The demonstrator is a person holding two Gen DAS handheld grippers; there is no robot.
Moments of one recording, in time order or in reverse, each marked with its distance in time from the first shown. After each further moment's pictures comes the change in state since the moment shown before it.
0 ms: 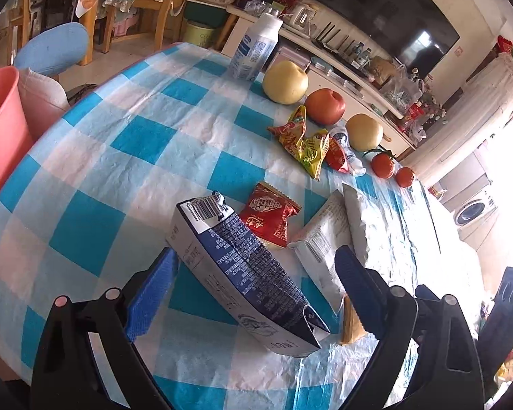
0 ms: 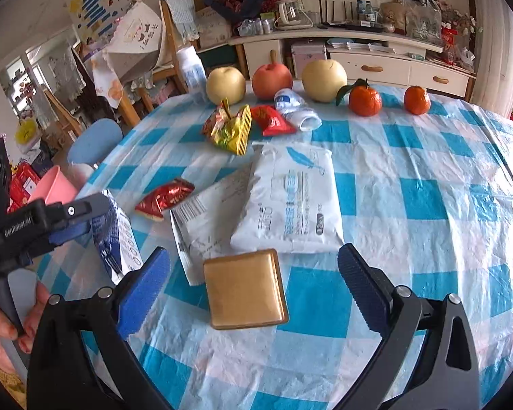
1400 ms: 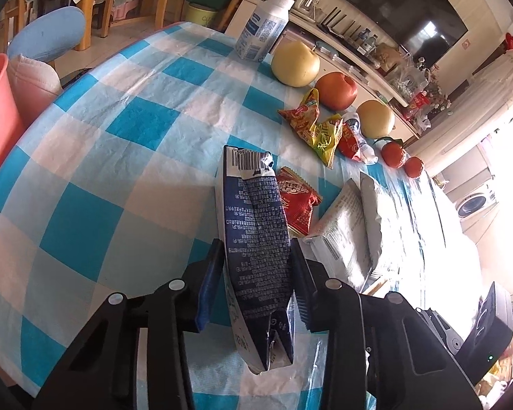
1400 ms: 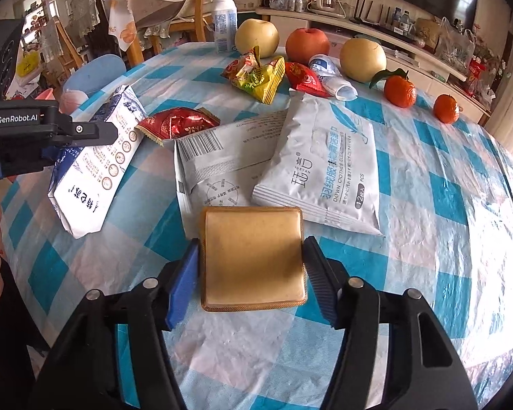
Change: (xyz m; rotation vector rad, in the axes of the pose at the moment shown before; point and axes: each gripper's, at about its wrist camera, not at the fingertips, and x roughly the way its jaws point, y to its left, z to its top) left arm 0.018 0.013 0.006 -0.007 0.070 -0.008; right arm 0.036 0.030 -0.021 -0.213 0.094 -0.075
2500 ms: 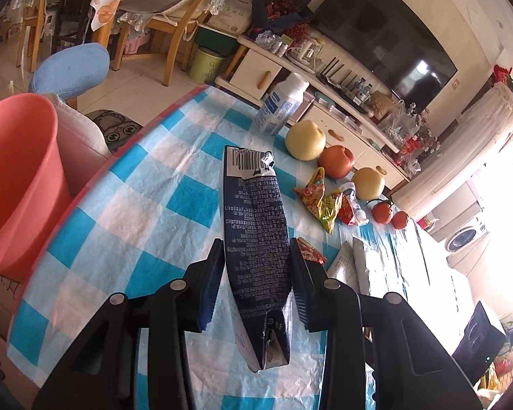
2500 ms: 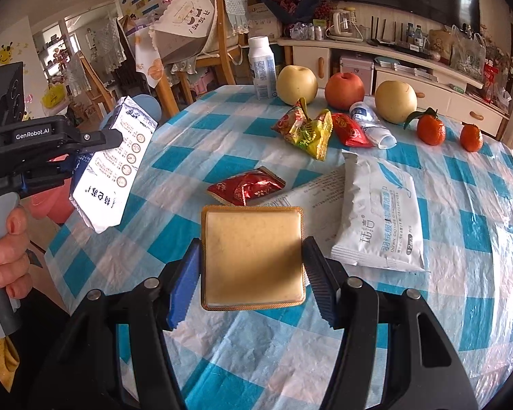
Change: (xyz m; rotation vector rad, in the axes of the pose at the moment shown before) left arm -0.077 0.045 0.031 -0.040 -0.202 -0.033; right arm -0.029 0.041 0.031 0.039 -0.129 0.146
